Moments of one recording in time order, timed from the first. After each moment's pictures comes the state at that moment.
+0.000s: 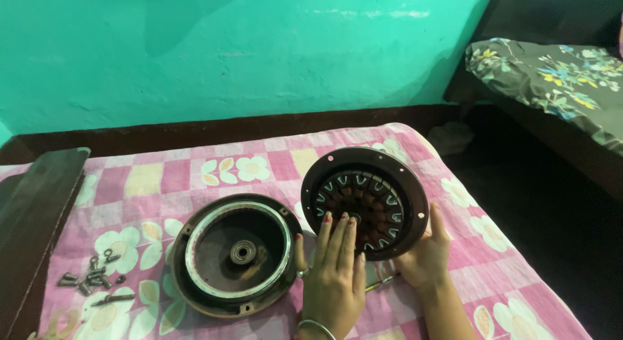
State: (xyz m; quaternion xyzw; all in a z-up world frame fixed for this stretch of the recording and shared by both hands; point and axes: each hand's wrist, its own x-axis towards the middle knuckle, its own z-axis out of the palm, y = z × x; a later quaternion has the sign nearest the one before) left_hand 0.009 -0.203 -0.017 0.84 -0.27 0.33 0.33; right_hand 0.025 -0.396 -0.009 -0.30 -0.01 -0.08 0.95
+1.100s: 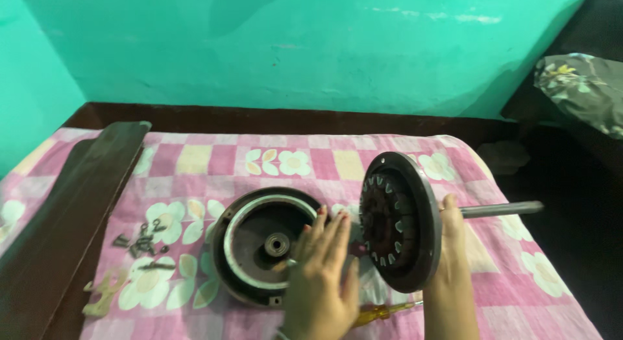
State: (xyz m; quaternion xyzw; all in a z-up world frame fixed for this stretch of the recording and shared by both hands) left_hand 0.014 -0.143 0.015 0.83 -0.23 0.29 0.42; right_hand 0.121 -0.405 -0.020 -0.33 0.18 -0.12 0.92
